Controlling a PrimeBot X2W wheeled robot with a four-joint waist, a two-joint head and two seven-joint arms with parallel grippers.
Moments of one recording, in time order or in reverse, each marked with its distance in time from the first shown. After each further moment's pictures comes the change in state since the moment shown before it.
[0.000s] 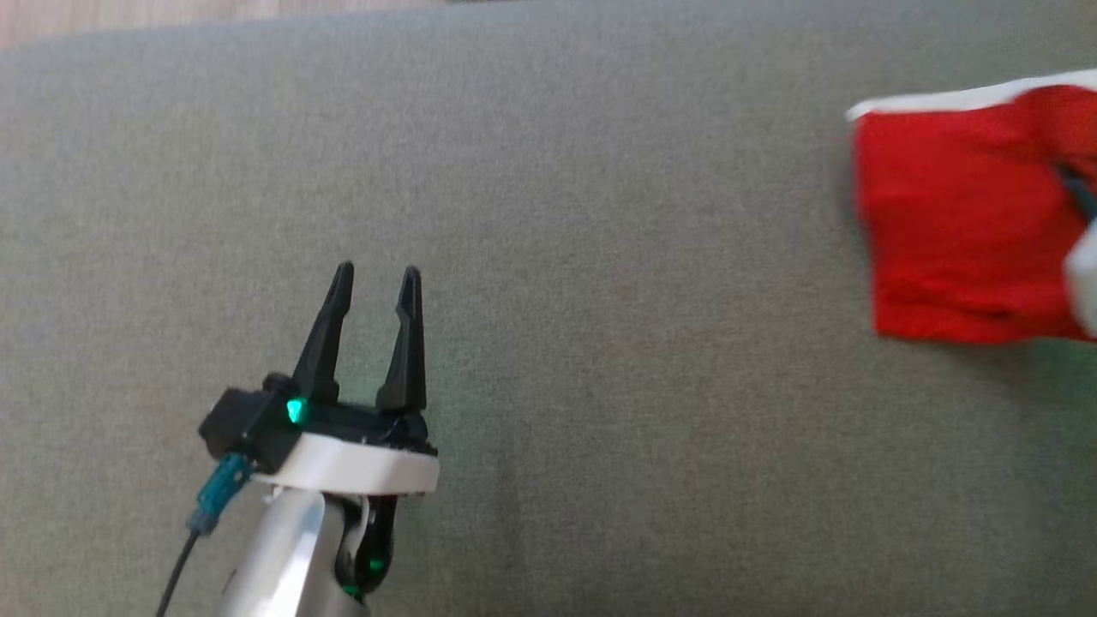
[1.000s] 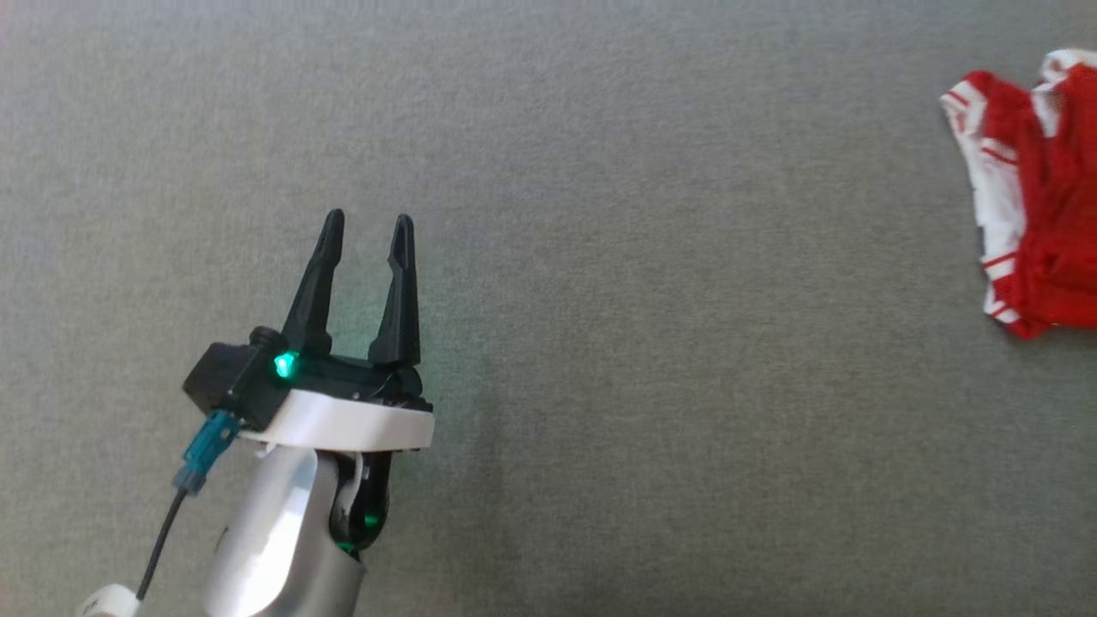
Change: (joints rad) left arm -0.094 -0.002 0.005 0.019 -0.015 -0.009 0.000; right arm 0.017 -0.095 -0.261 0.012 -0.105 0.001 0.066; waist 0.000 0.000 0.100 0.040
